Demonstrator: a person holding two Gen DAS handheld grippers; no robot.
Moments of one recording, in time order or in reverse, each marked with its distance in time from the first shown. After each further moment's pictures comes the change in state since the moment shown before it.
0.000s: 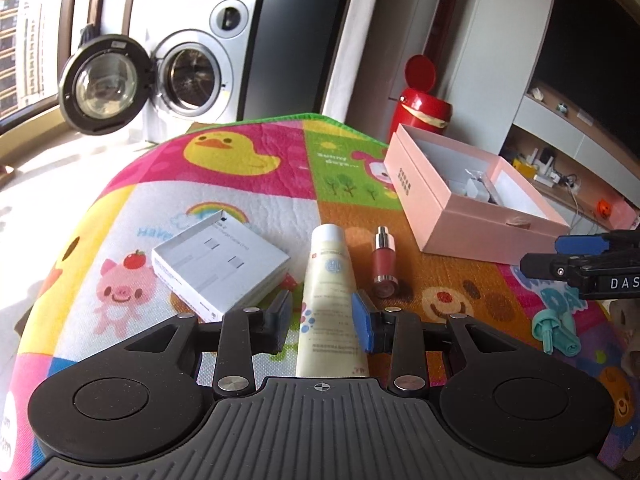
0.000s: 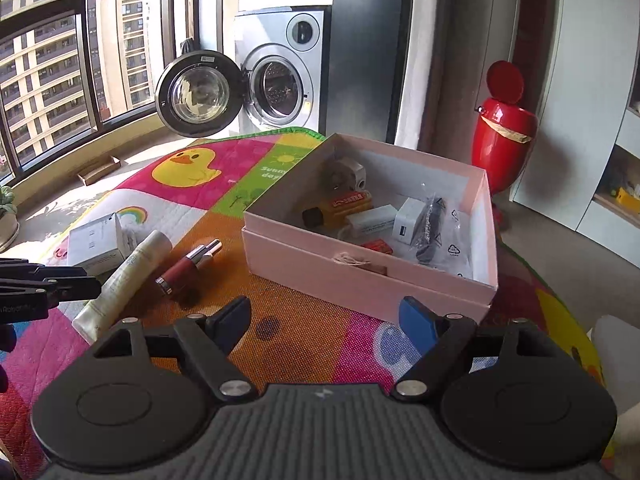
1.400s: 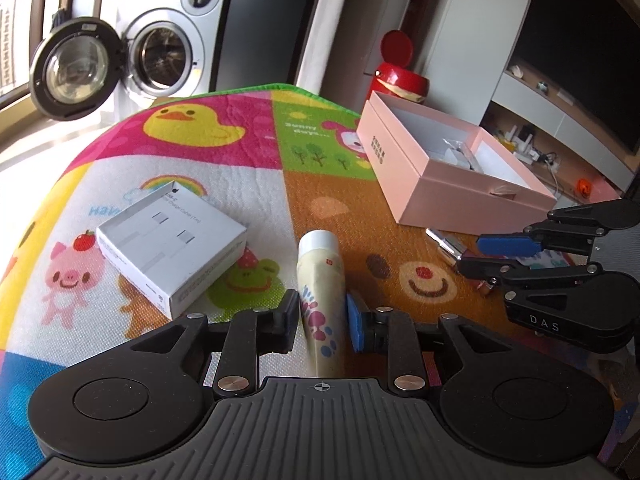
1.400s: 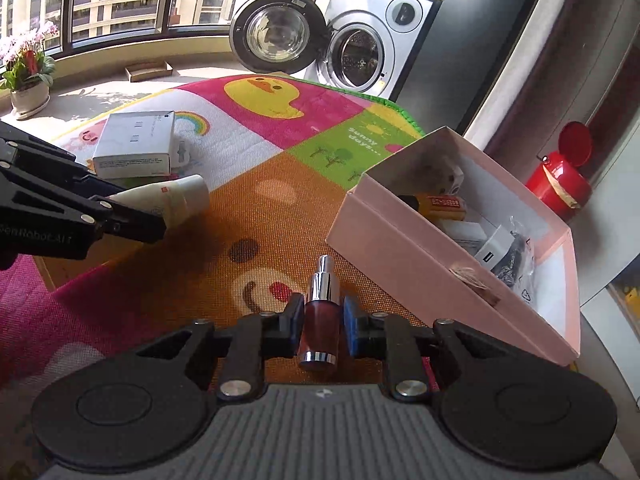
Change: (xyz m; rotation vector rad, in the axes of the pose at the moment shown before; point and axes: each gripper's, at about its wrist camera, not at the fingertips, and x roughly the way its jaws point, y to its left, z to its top) left arm 0.022 -0.009 -0.011 0.017 0.082 -0.088; right arm 0.027 0.049 -0.017 -0.379 0.065 -0.067
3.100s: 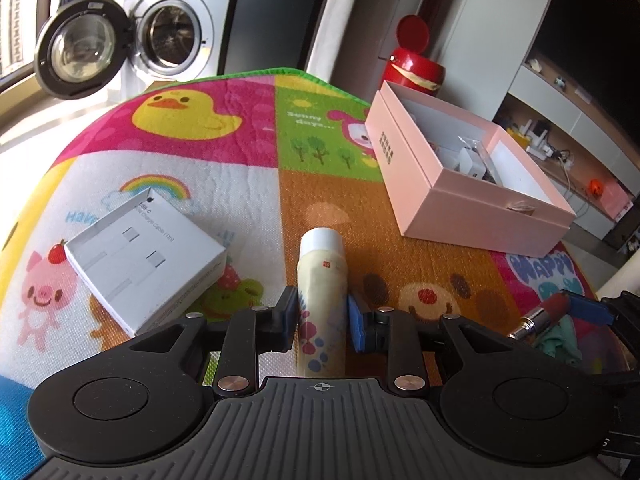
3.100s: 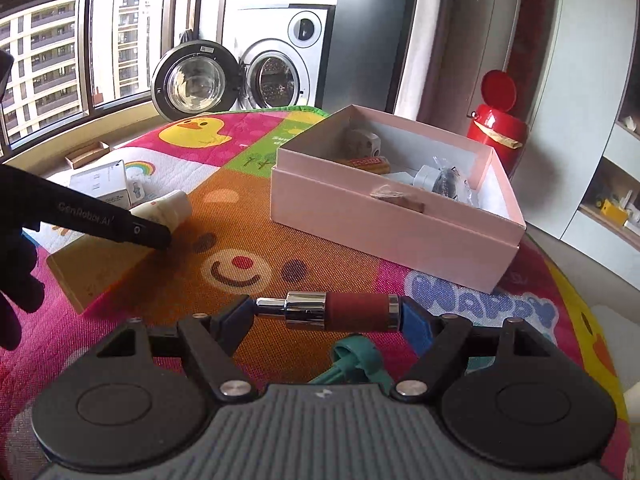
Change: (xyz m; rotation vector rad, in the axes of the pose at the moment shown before) left arm 0.026 -0.006 0.023 -0.044 0.059 0.032; right arm -0.029 -0.010 -0.048 0.325 -0.092 -0.043
